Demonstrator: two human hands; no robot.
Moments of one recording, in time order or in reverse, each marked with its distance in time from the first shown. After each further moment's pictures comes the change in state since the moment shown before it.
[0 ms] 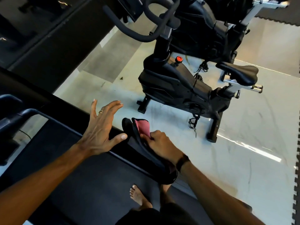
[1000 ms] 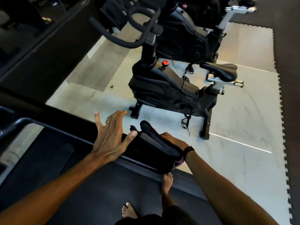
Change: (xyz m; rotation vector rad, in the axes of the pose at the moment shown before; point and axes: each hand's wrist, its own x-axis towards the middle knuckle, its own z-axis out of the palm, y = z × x) left_hand -0.009 0.042 0.024 0.064 -0.065 -0.125; right_hand -0.033 0.021 -0.018 0.073 -0.062 0.164
